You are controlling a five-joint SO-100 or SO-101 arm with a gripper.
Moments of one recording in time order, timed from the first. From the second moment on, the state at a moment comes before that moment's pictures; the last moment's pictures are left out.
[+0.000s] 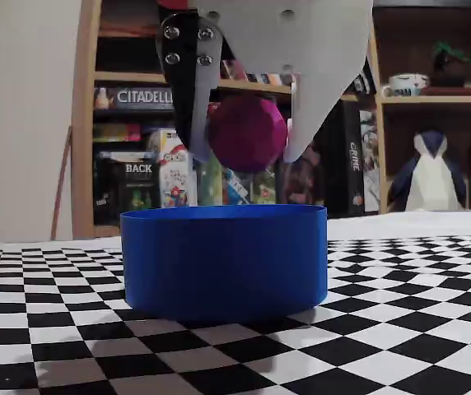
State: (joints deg) arm -58.3 100.0 135.5 -1.7 -89.7
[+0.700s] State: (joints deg) arm -58.3 96.4 133.0 -1.7 -89.7
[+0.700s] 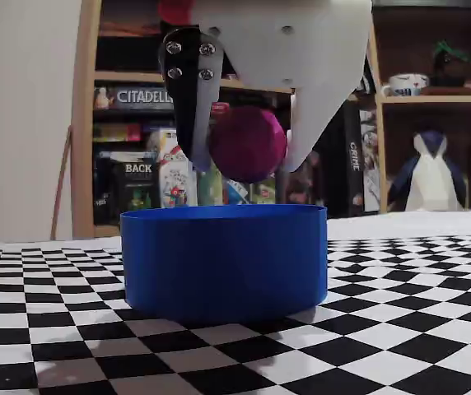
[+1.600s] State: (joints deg) arm -58.3 94.7 131.6 -1.7 -89.7
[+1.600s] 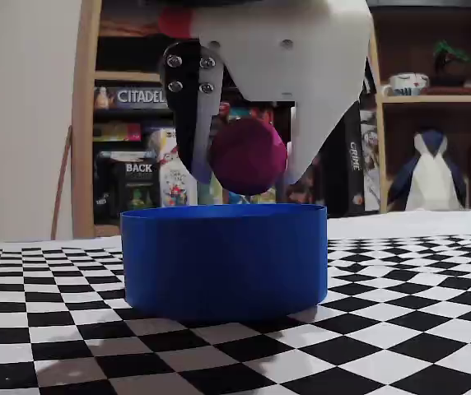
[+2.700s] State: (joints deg) arm -58.3 94.7 131.5 -3.3 -88.0
